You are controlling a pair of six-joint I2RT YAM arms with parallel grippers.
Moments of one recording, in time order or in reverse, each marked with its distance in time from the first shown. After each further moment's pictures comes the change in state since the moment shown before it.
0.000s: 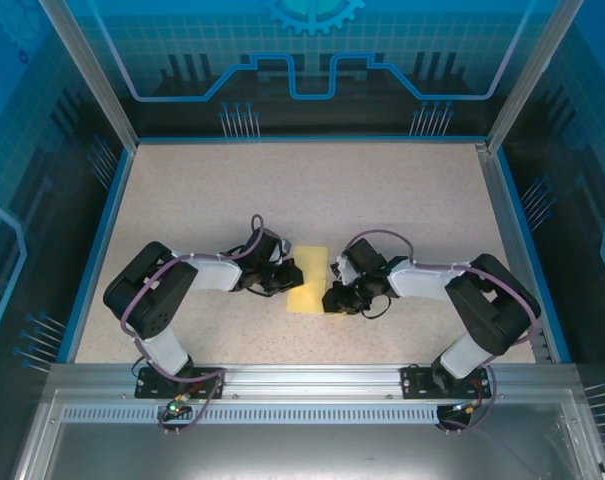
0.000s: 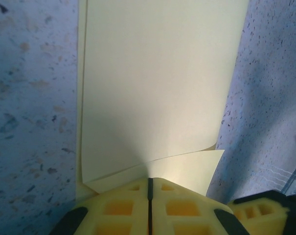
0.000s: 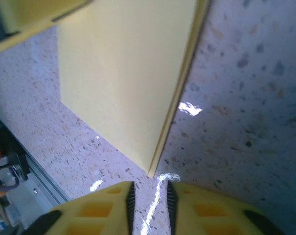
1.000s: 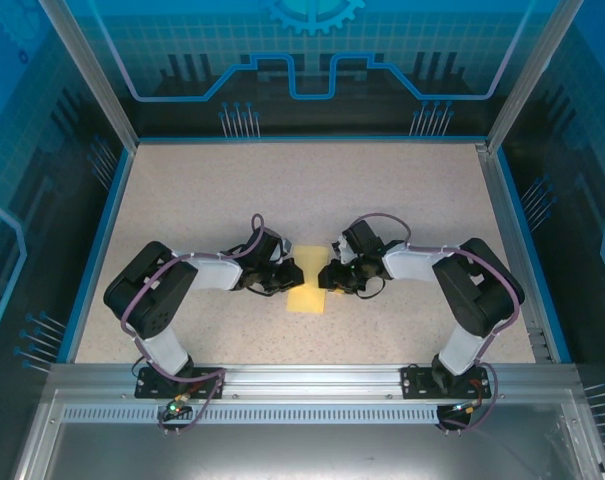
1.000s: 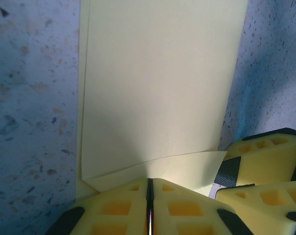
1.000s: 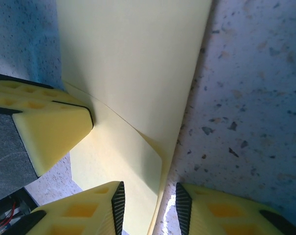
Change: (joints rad) left arm -0.001 0.000 0.013 -0.021 -0.002 0.000; right arm -0.076 0.146 0.135 0.048 0.031 0.038
